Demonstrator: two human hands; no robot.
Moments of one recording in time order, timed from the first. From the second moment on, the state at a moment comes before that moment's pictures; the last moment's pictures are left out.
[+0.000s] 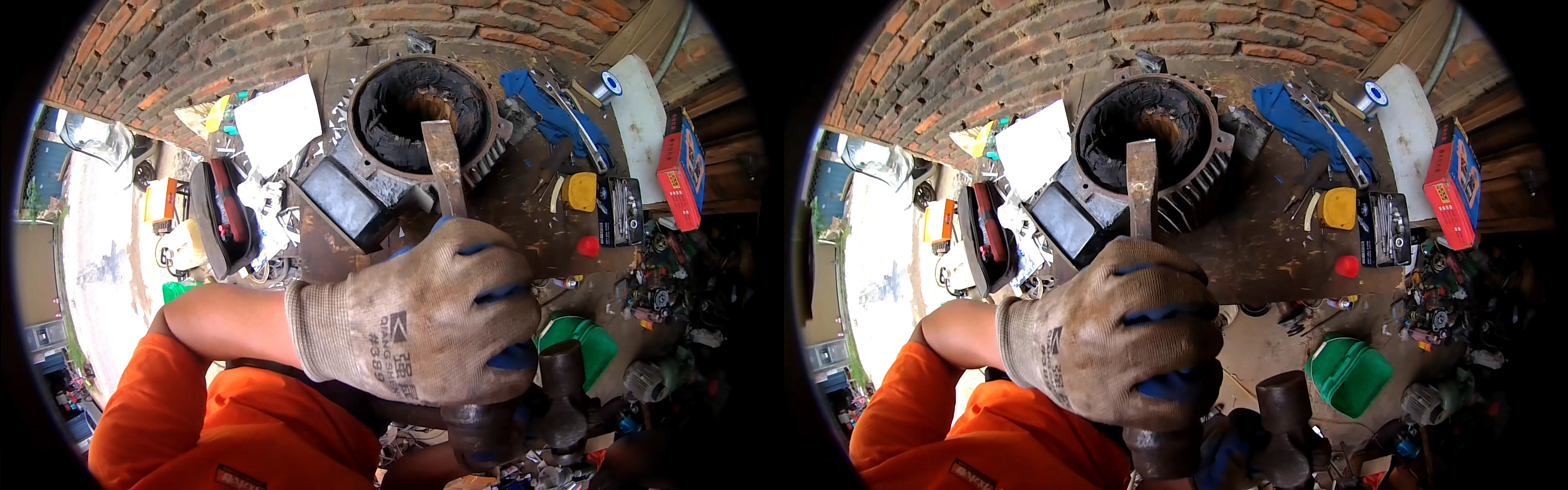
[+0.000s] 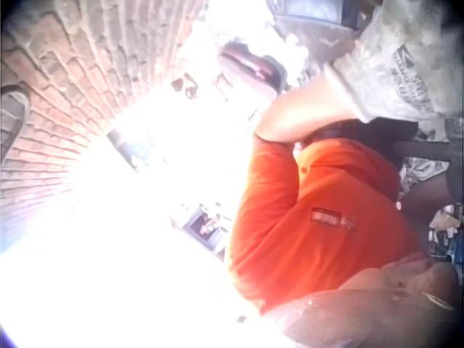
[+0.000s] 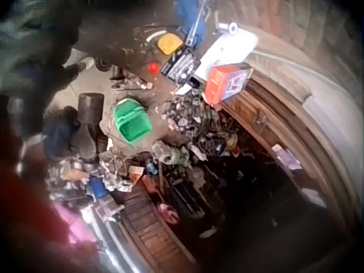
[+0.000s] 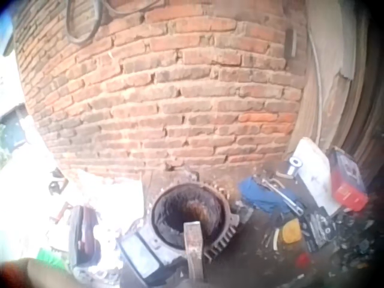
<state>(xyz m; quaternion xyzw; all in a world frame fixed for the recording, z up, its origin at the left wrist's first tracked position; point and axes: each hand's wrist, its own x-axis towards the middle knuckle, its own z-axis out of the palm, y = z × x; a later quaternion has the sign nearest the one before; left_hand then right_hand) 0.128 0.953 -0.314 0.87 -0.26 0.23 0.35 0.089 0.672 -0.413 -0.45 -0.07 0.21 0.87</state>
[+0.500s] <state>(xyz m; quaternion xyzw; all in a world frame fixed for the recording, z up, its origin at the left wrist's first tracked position) 0.169 1.007 -0.331 0.89 -0.25 0.16 0.34 0.076 0.703 -0.398 -0.43 -0.03 0.18 0.88</state>
